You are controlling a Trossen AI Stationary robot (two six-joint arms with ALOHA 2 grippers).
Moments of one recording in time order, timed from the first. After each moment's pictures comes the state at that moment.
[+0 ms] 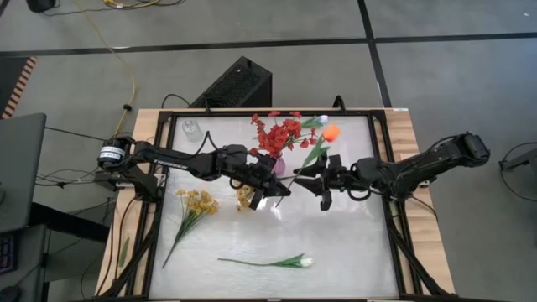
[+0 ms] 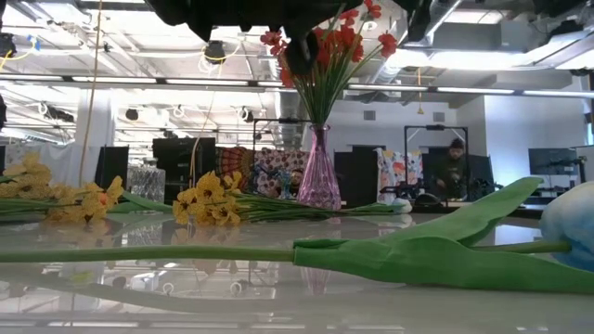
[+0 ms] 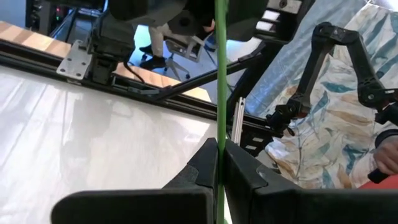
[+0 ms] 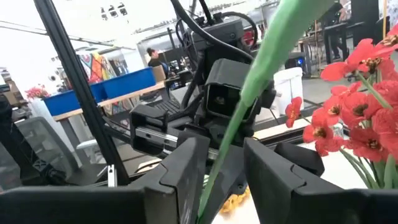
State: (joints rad) left arm 0.03 1.62 1.03 0.48 0.39 -0.44; right arm 0.21 1.13 0.63 0.63 0.28 0.26
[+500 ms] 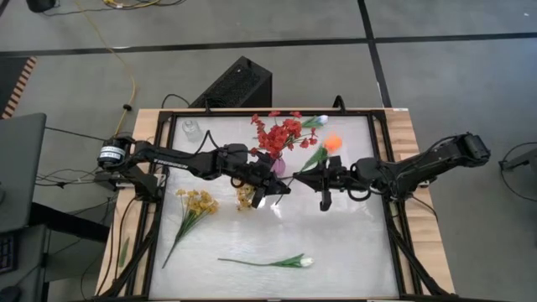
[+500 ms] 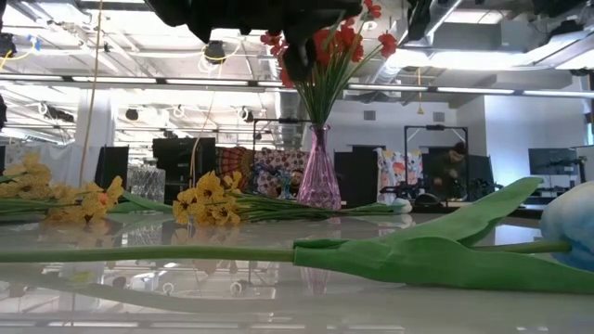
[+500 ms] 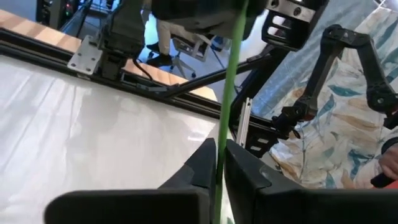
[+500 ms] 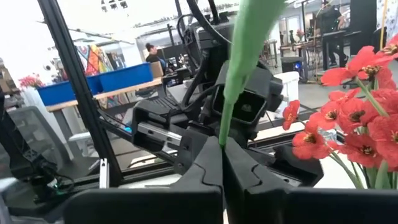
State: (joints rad) left arm 0.04 1.62 1.03 0.46 0.37 -0.46; right arm 0.21 1.13 0.63 0.62 0.29 0.19
